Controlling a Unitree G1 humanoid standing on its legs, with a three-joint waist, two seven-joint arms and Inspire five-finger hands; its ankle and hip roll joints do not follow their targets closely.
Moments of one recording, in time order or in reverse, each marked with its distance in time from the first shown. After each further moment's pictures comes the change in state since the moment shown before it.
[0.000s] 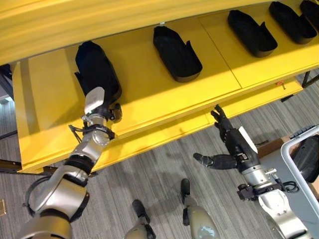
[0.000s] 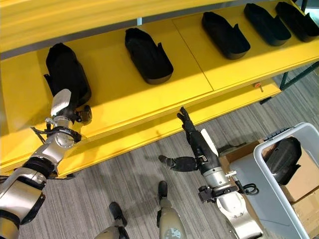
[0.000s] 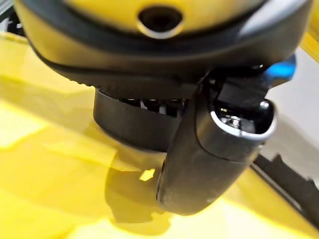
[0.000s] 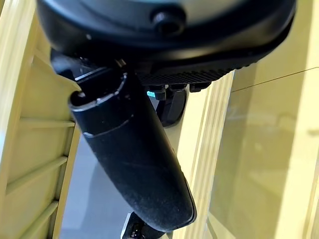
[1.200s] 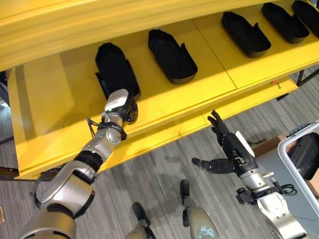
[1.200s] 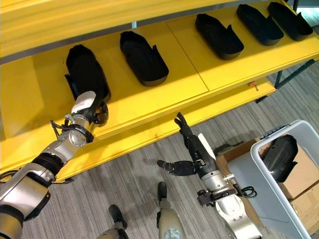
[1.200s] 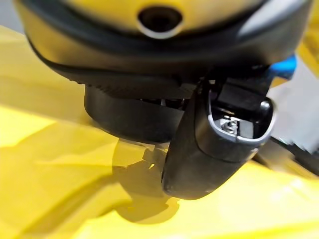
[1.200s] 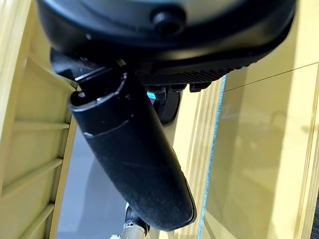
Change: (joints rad) left arm -0.054 -0.009 -0.226 -0.112 0.129 0.005 -0.144; right arm 0.021 0.001 0.019 0.000 0.000 0.003 0.012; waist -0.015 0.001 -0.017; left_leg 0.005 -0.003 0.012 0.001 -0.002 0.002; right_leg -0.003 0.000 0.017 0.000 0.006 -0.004
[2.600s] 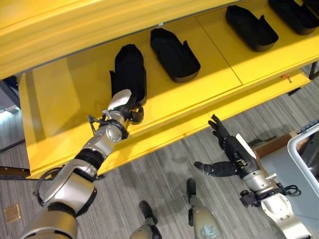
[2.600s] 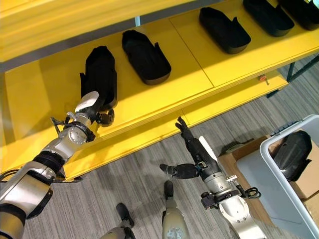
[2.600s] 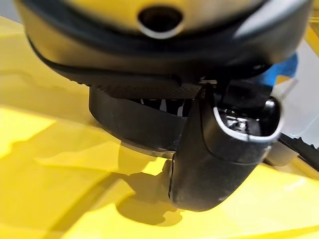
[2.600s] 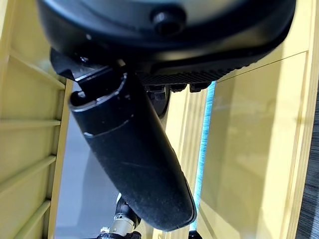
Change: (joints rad) left arm -0.002 -0.026 0.112 0.061 -0.038 -0.013 -0.074; right arm 0.020 -0.023 -0.032 0.000 0.000 0.022 0.047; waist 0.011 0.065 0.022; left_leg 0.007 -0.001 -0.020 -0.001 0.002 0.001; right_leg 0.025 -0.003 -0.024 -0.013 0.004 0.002
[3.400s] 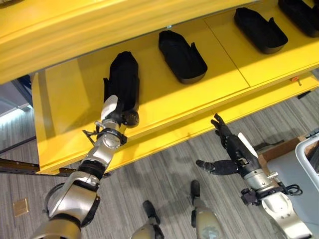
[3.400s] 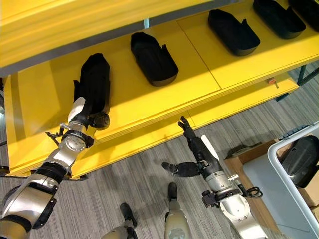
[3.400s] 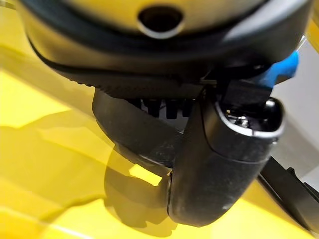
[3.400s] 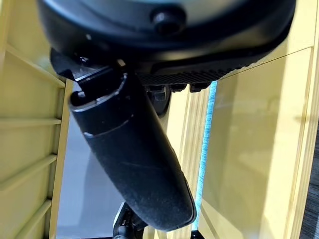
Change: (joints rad) left arm 0.110 -0.092 0.218 -0.021 -0.078 0.050 0.104; right arm 0.002 0.002 -0.015 0.000 -0.002 0.030 -0.017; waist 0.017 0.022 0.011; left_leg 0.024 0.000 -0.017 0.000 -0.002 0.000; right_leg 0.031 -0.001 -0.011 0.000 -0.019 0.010
